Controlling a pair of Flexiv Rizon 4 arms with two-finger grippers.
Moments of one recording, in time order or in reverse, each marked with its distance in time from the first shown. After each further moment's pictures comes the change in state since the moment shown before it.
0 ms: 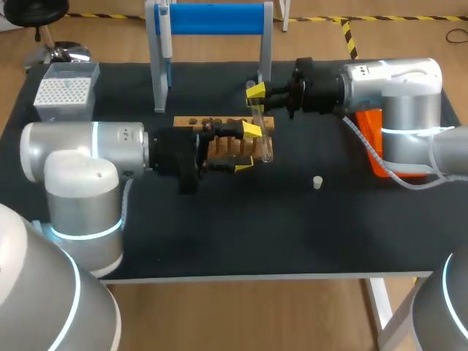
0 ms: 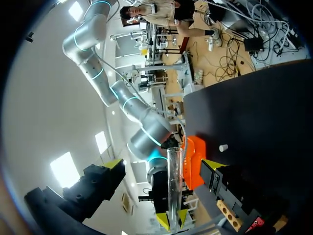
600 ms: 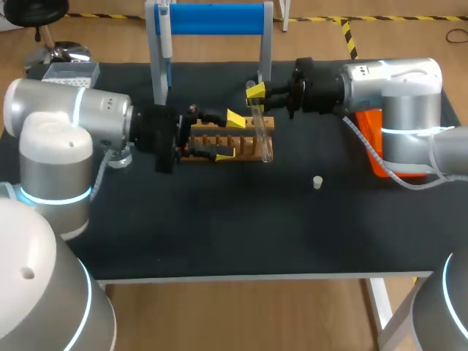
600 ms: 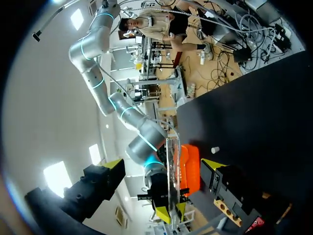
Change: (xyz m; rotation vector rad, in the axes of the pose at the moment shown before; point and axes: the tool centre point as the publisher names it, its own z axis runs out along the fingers) left arm -0.003 0.013 -0.028 0.145 0.073 -0.010; right arm 0.000 0.000 0.000 0.000 0.000 0.000
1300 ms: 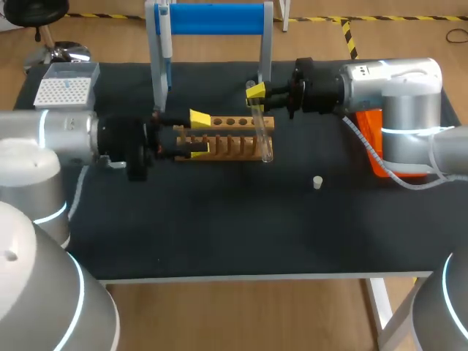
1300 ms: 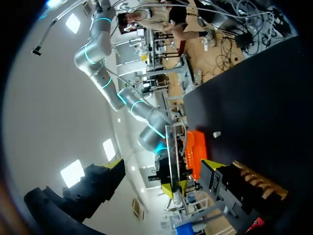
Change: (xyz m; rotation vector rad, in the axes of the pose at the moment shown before) left arm 0.010 0.008 -0.054 -0.081 -0.087 0.112; right arm 0.000 0.000 0.000 0.000 0.000 0.000
